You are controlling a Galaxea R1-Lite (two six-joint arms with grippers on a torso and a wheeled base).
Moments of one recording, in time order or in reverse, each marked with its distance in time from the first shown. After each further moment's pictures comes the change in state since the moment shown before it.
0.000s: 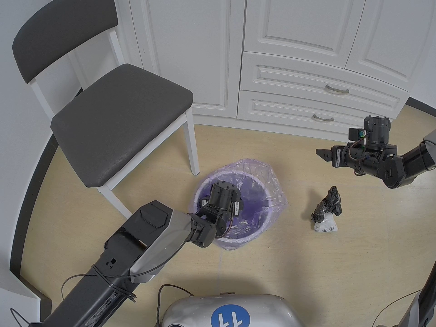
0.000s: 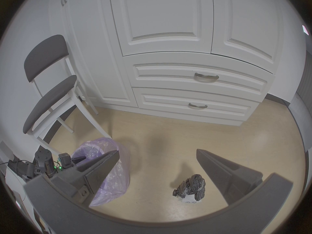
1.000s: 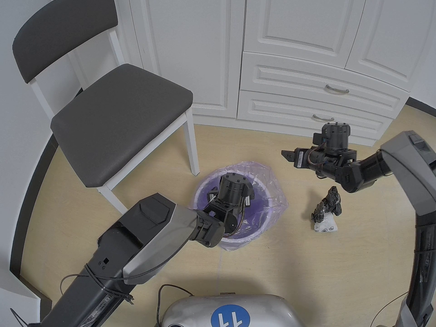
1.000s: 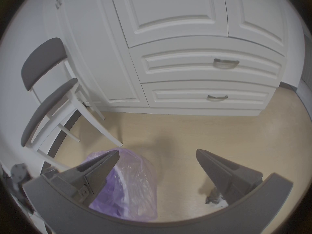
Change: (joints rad) left arm -0.060 -0.111 0.102 -0.084 0.065 -0.106; right arm 0.144 0.272 -0.271 -0.025 -0.077 0.168
